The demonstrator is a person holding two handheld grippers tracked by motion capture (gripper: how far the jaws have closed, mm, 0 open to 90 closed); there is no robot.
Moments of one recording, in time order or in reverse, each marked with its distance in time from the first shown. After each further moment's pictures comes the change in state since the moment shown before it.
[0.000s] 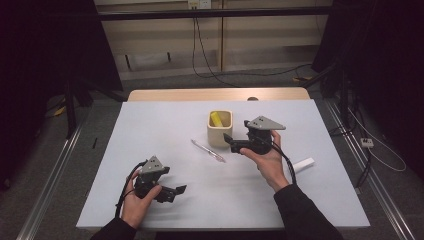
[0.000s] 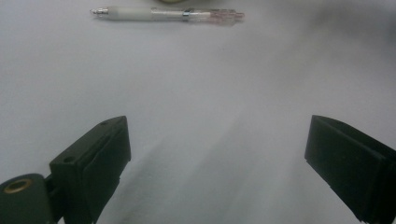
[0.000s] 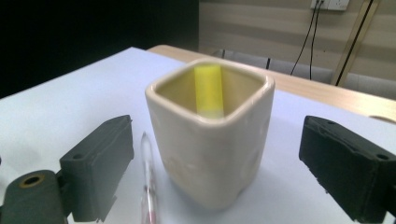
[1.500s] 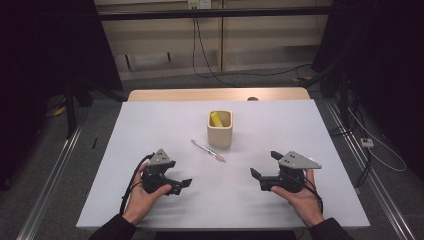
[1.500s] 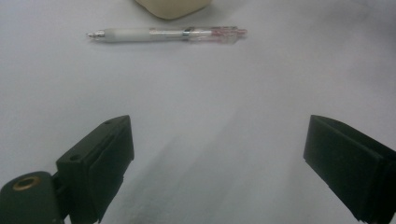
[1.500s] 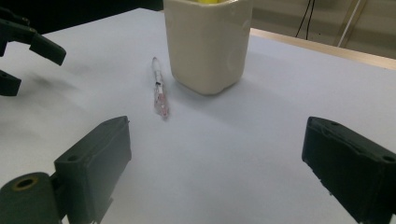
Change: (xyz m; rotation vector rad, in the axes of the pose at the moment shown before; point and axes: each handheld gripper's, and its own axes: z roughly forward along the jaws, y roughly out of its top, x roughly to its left) left arm 0.000 0.023 0.015 0.015 0.007 0.039; right arm -0.003 -0.064 -0.100 0.049 0.001 -0.048
